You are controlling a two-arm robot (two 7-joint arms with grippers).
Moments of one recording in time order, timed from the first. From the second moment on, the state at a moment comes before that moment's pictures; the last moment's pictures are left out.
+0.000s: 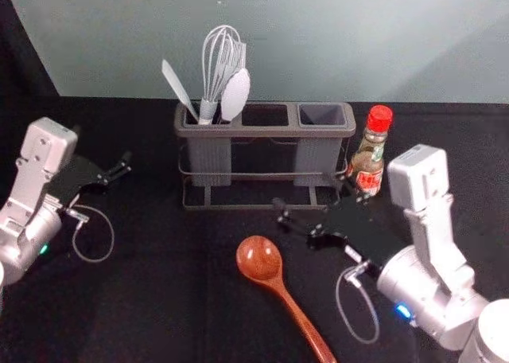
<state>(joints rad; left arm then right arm) -0.20 0.60 0.45 -1.41 -0.25 -0.12 0.03 -0.11 0.33 -0.31 -1.88 0.15 0.15 0.25</state>
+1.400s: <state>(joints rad) -0.20 0.60 0.45 -1.41 -0.25 -0.12 0.03 -0.09 0.31 -0.34 -1.86 0.15 0.19 0.28</state>
